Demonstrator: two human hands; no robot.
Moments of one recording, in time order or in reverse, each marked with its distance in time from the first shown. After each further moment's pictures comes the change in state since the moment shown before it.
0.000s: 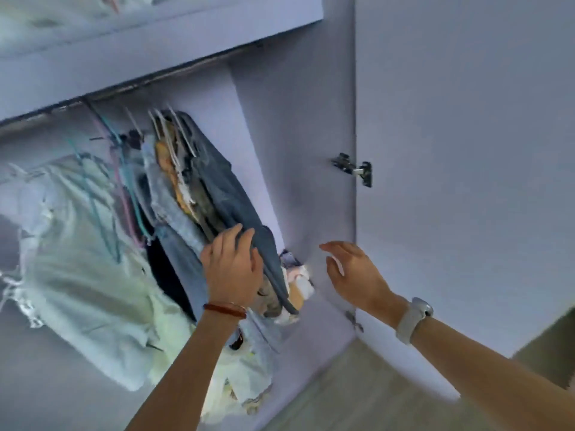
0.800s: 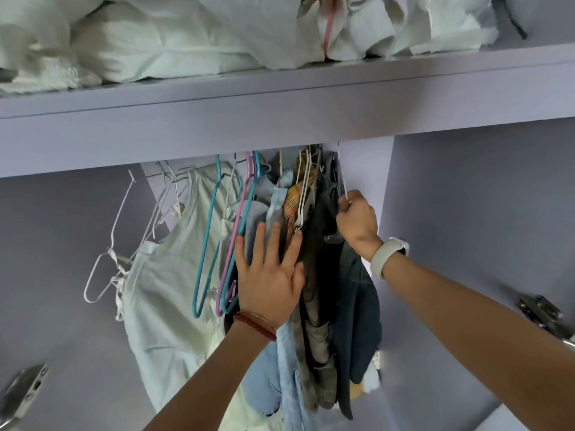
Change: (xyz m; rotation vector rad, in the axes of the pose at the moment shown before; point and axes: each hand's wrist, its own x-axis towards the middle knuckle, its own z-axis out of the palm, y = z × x) left_hand 0.100 -0.122 0.014 0.512 0.082 -0.270; right_hand 0.316 -0.156 0.098 0.281 -0.061 -0.079
